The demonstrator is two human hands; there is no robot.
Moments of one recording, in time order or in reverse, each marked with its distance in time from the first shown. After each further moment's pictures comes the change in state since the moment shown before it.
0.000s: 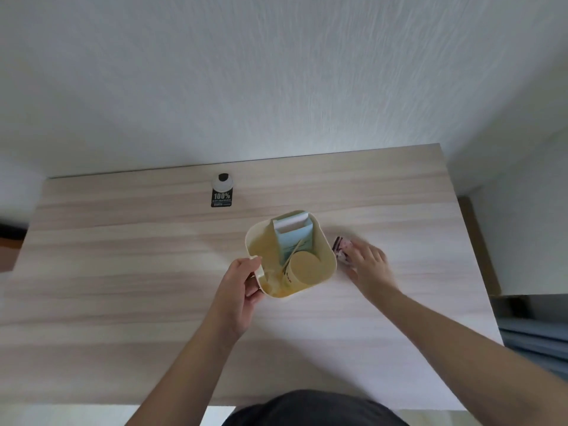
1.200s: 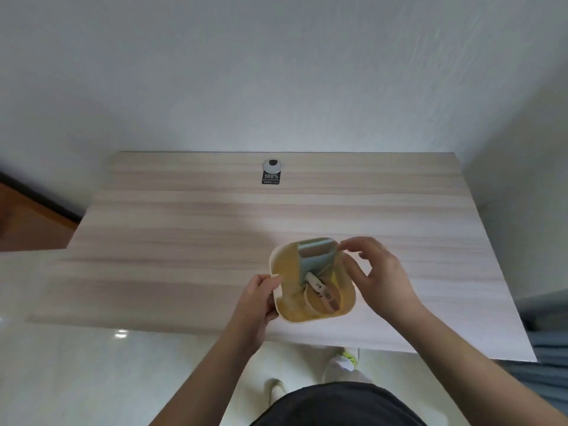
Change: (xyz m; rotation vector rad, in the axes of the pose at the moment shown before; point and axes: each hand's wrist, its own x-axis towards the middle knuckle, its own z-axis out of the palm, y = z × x) left_hand -0.128 -0.069 -0.126 0.098 -0.036 0.050; right_hand -0.167 -0.207 -0.105 0.561 0.229 -0.095
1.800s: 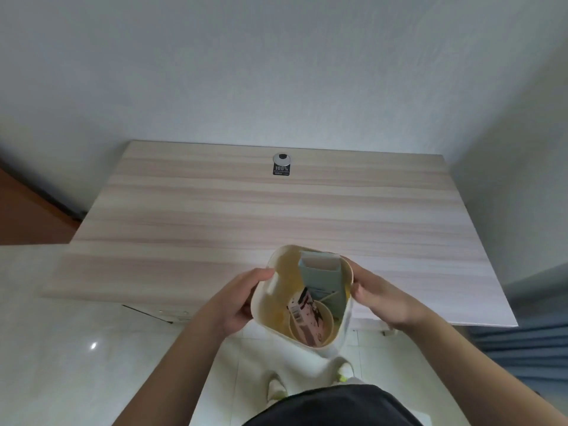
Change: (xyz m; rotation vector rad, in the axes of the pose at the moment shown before) left_hand -0.055 0.014 -0.097 0.048 -0.358 -0.113; right_hand -0.074 -0.040 0.036 0.484 -0.703 0.053
